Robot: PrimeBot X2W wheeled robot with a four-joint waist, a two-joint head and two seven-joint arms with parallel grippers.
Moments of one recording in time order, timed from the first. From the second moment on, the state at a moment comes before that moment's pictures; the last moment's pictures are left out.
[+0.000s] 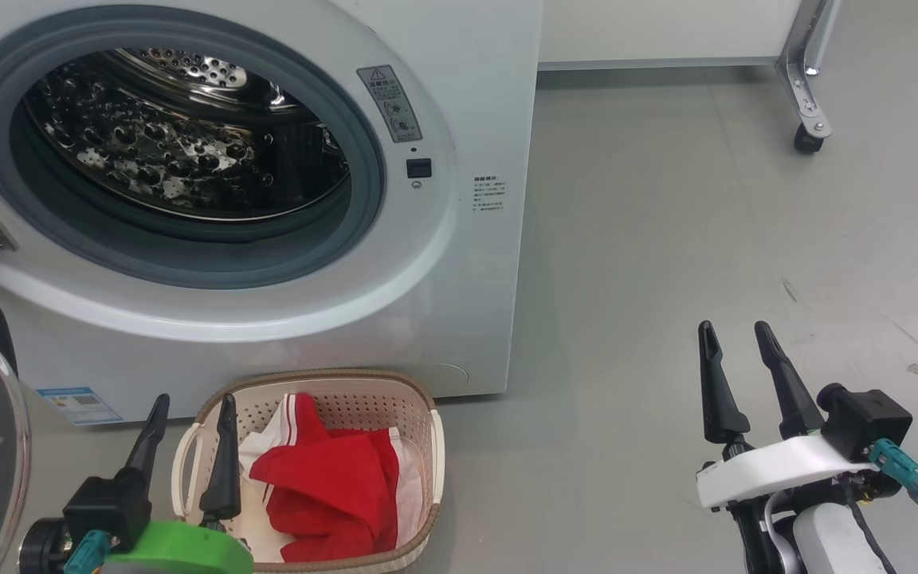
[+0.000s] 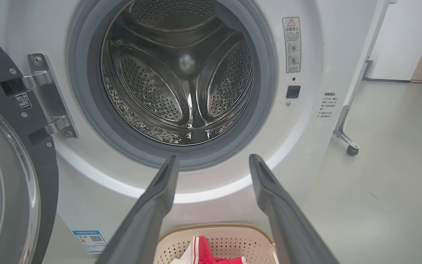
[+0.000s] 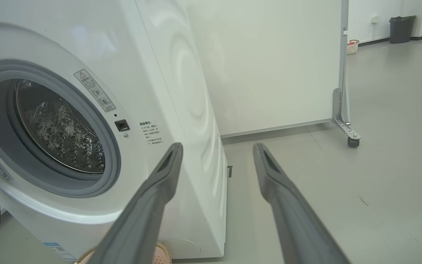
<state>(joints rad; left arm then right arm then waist) 0.01 0.04 -0.06 0.18 -0.28 -0.07 -0.25 -0.05 -0.05 0.16 0.18 0.43 0.12 -0.25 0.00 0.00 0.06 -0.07</state>
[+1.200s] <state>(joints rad) 0.01 0.04 -0.08 0.15 -0.25 -0.04 -0.25 -0.05 -0.05 0.16 0.18 0.43 0.12 -0.25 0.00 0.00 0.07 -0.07</state>
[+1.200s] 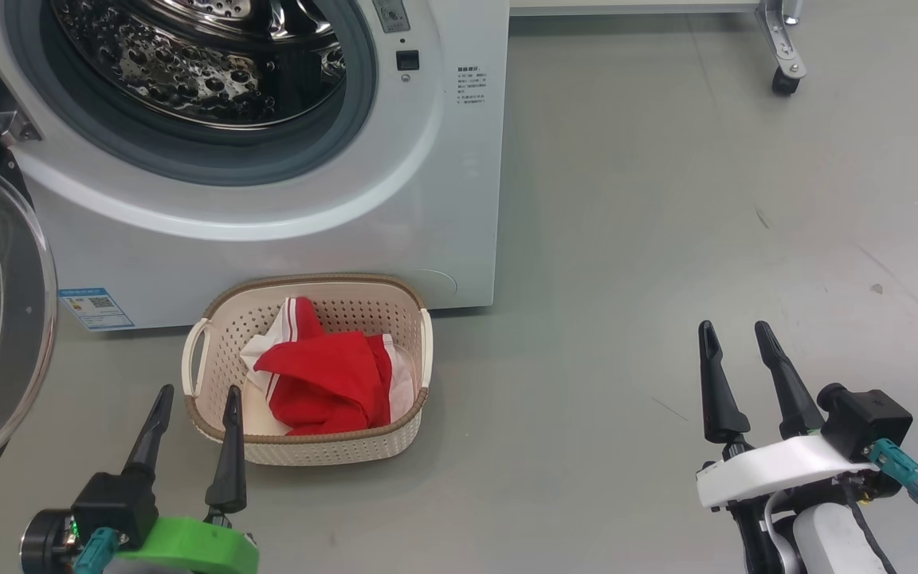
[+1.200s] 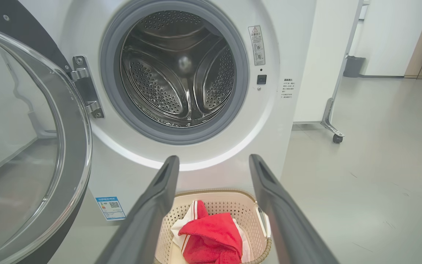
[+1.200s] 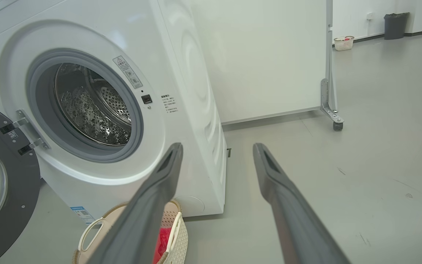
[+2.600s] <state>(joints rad) 0.01 0.04 -0.08 0.14 -0.25 -0.04 -0.25 -0.05 -0.05 0.16 0.18 0.43 0.12 -0.25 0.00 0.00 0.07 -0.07</state>
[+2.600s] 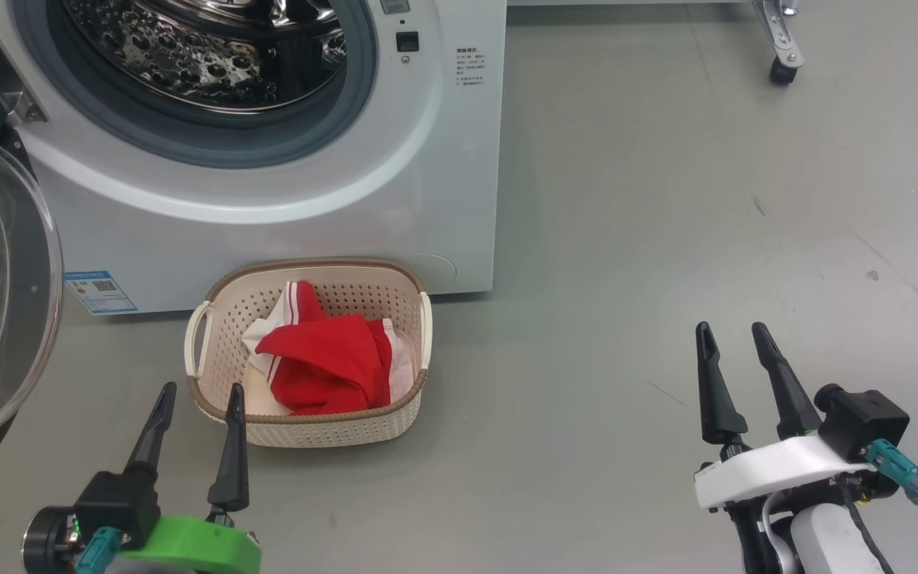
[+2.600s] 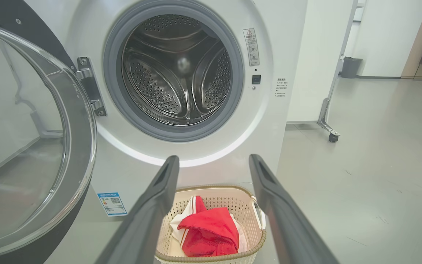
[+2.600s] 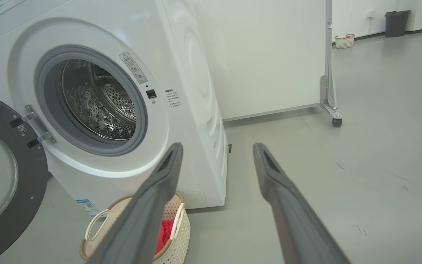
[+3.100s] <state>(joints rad) 0.01 0.04 -0.11 0.14 -0.25 -0.04 -0.25 -0.05 -0.05 0.14 0.17 0.43 0.12 -0.25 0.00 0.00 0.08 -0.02</state>
